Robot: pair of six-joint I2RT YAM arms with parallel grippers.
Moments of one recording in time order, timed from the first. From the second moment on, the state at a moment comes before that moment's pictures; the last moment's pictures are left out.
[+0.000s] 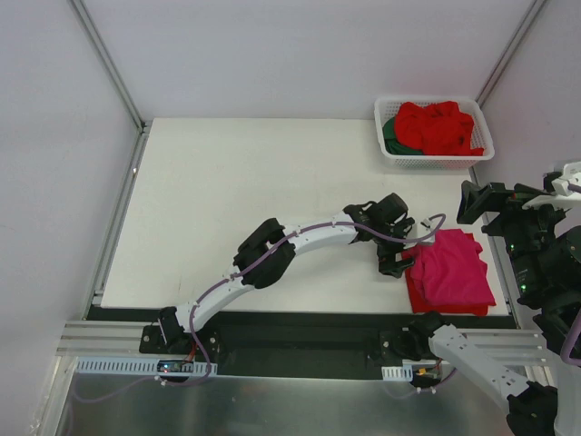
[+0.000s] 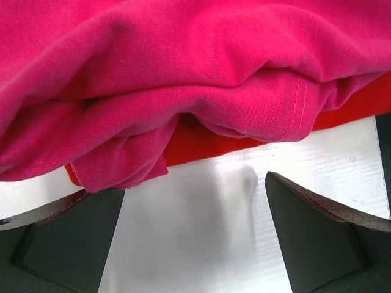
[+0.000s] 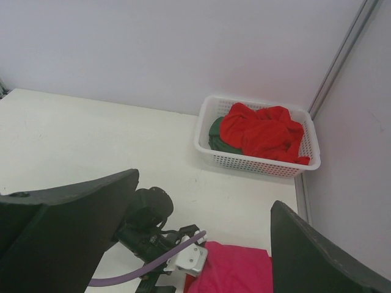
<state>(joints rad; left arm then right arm) -1.09 2.57 2.21 -0.45 0.59 0.36 0.55 0.67 1.56 -0.89 0.56 0.03</state>
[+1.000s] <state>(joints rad) -1.14 2.44 2.01 -0.43 0.43 0.33 0.55 0.67 1.55 -0.89 0.53 0.04</state>
